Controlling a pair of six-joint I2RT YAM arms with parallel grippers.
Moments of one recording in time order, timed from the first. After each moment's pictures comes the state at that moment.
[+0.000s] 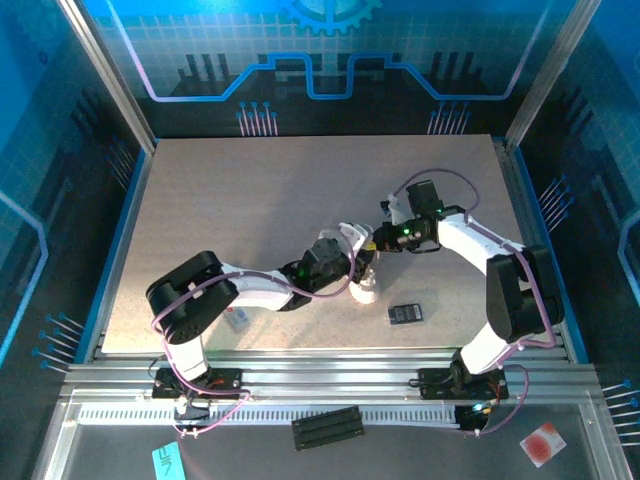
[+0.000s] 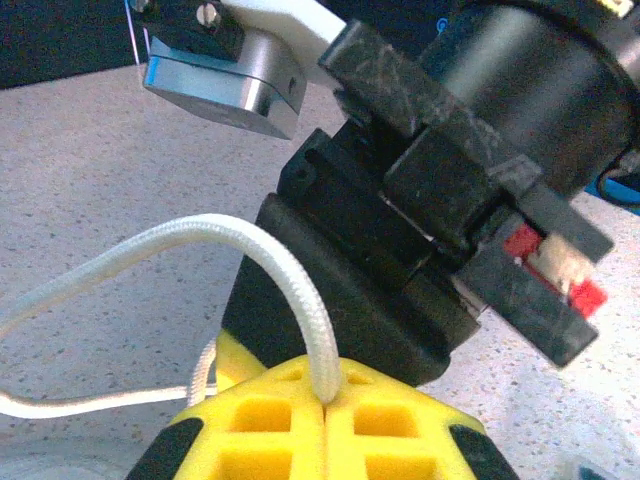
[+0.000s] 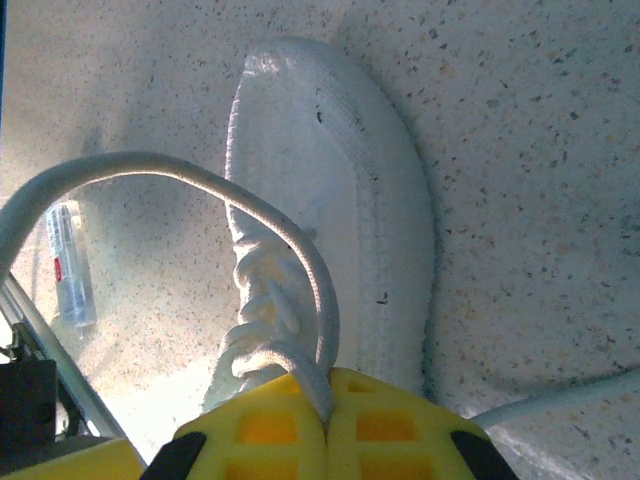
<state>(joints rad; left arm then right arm) -0.90 1.79 0.81 0.73 -0.08 -0.16 0.25 1.63 1.03 -0.52 -0.63 0.21</state>
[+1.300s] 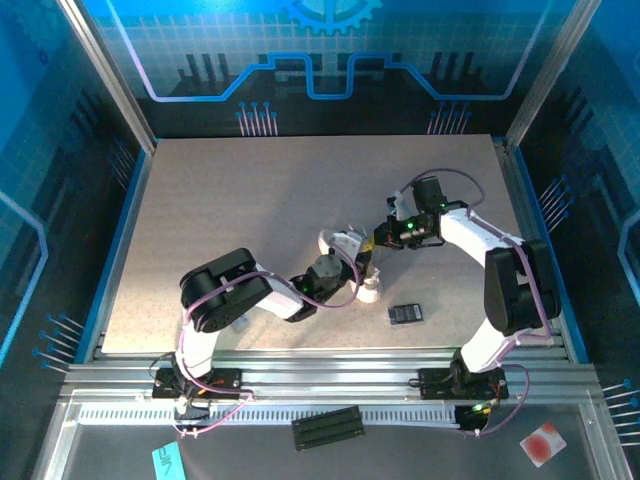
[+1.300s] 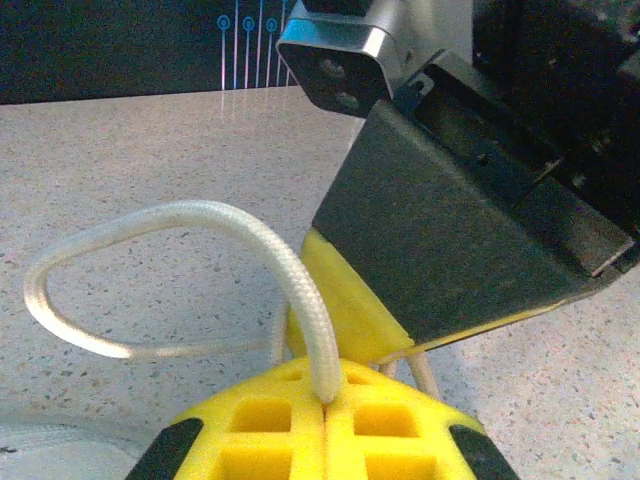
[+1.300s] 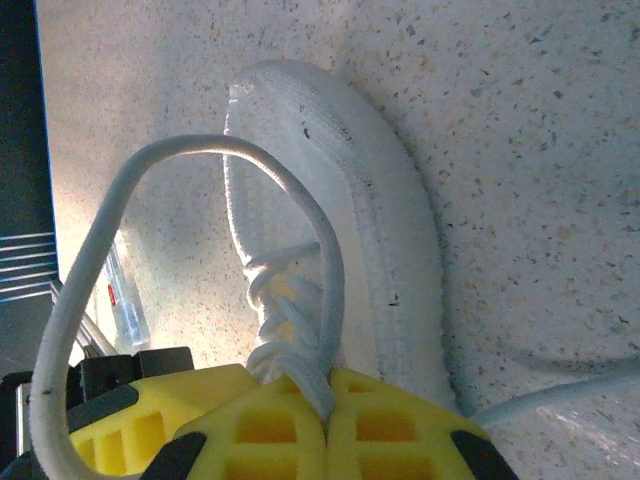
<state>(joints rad) -0.93 1.99 0.78 1.06 -0.28 -0.24 0.21 1.66 1.06 -0.54 -0.69 0.32</state>
